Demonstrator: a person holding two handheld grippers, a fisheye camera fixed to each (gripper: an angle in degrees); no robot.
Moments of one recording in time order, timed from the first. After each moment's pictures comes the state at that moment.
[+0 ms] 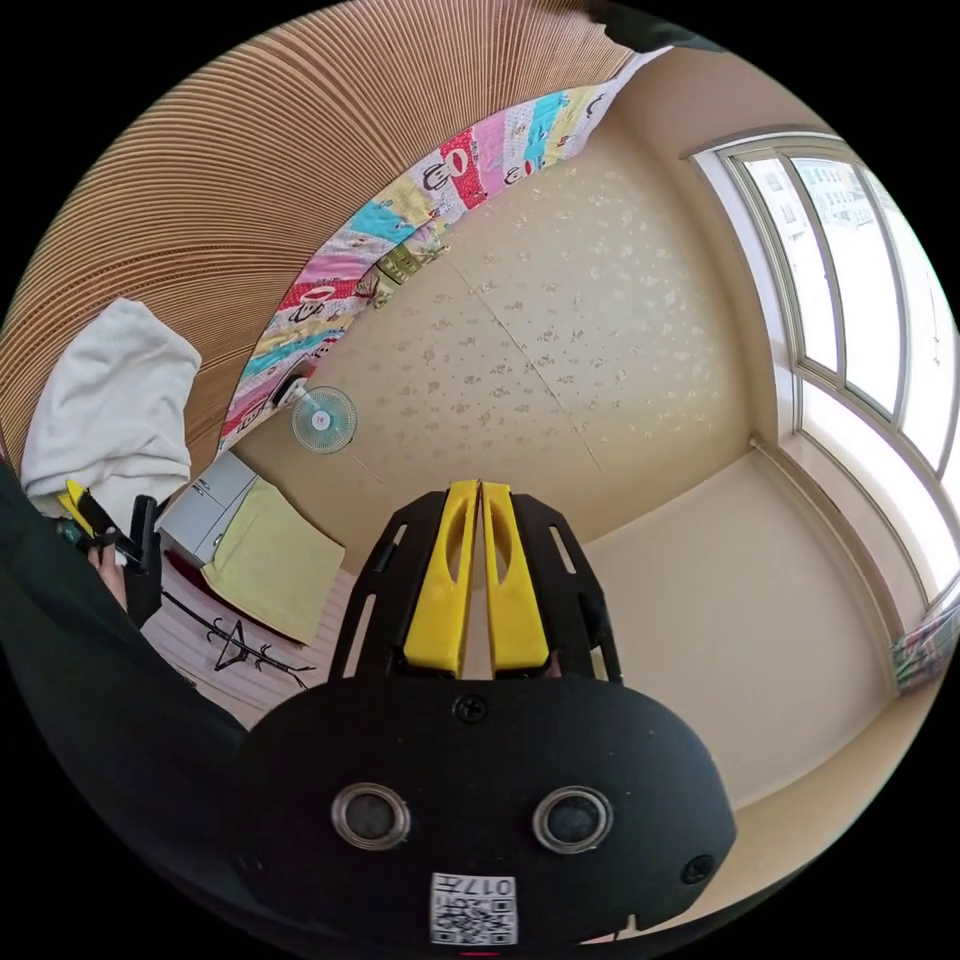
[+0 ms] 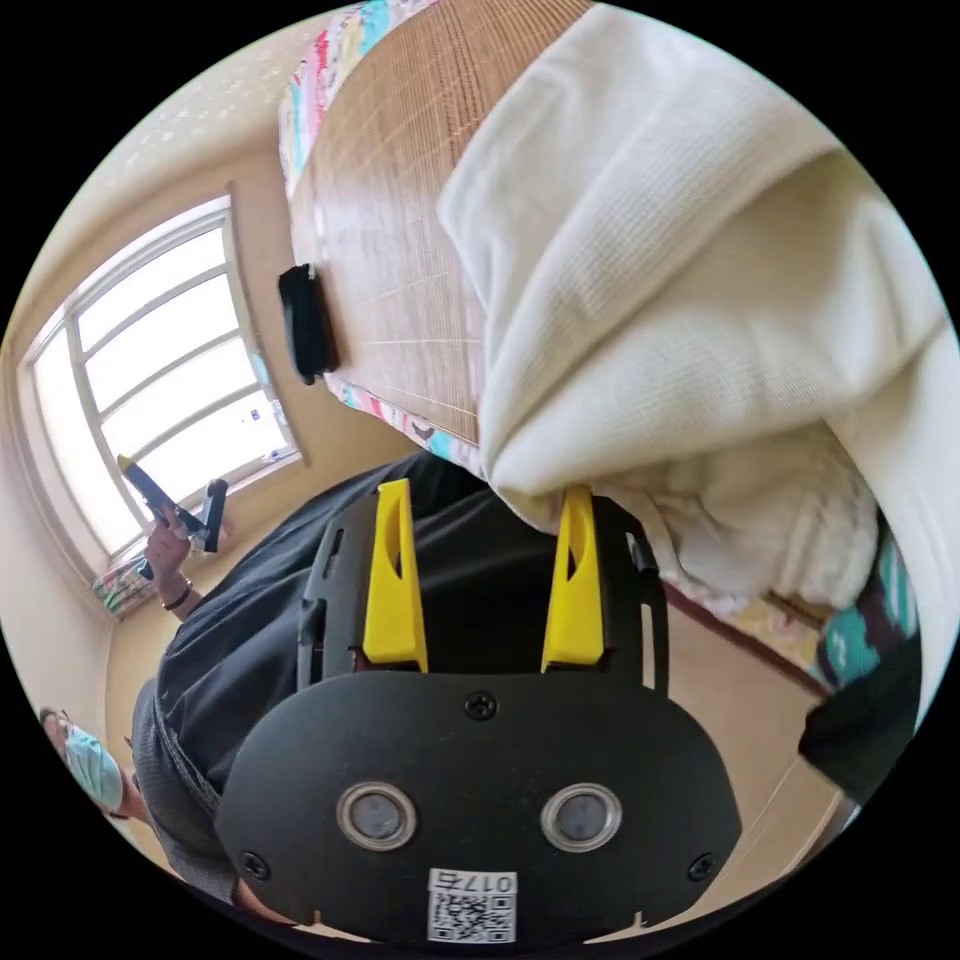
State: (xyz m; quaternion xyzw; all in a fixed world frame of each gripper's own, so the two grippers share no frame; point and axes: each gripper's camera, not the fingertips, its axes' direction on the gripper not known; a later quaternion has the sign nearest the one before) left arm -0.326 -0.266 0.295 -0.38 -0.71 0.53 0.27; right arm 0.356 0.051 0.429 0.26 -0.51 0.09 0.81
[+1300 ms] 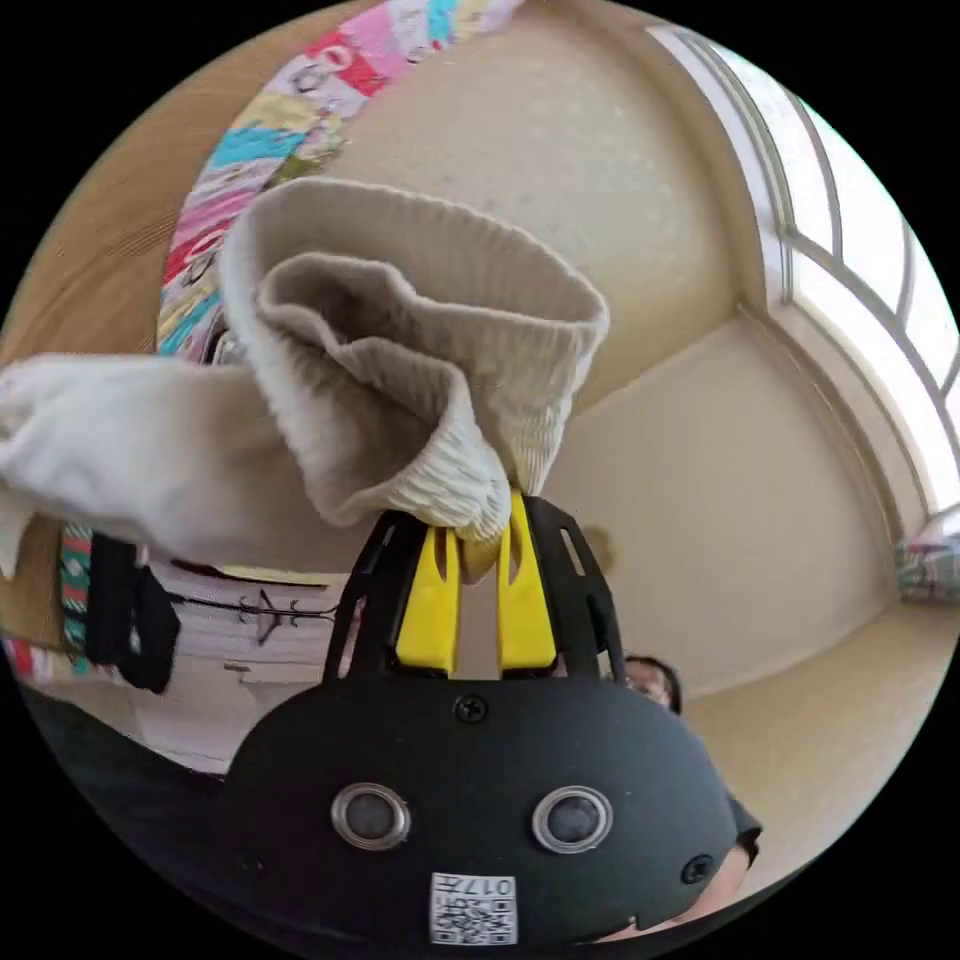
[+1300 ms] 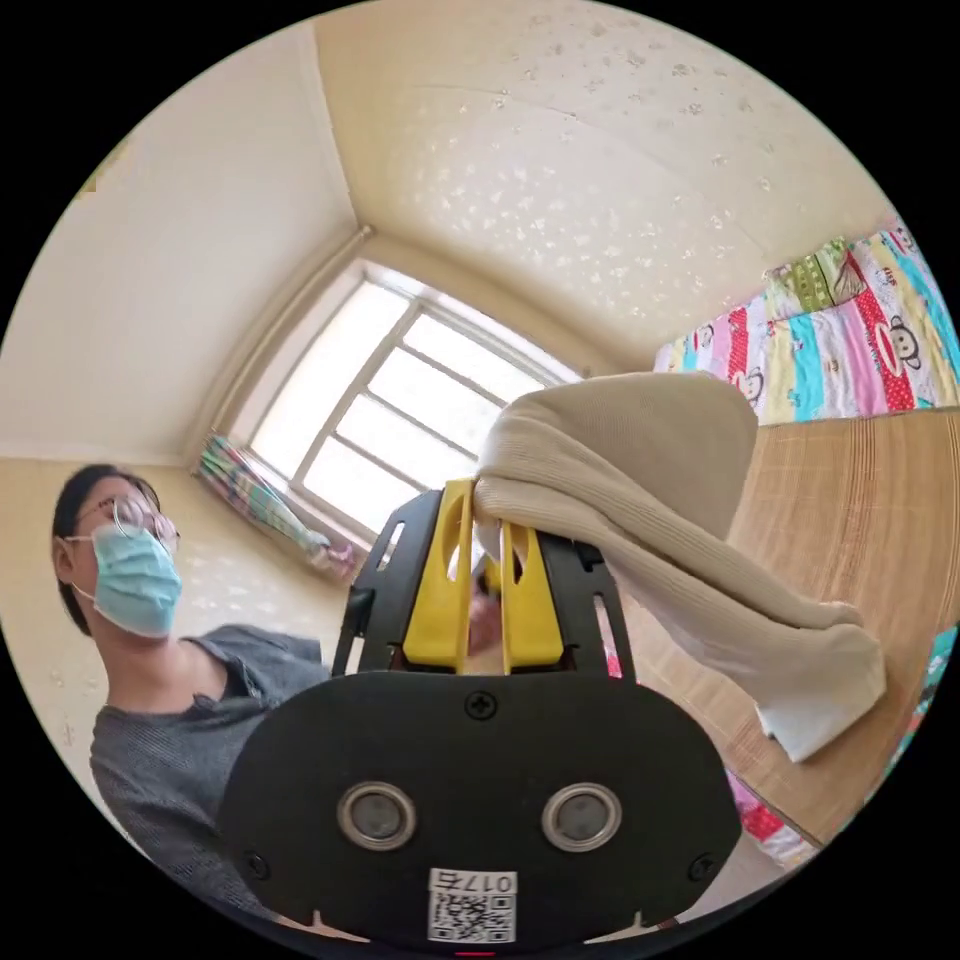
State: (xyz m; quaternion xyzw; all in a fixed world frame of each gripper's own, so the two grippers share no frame) left arm -0.302 -0.311 0.253 -0.52 -0.74 0.41 0.13; right arm 0.231 0.251 0.258 0.68 -0.43 -0.09 0.59
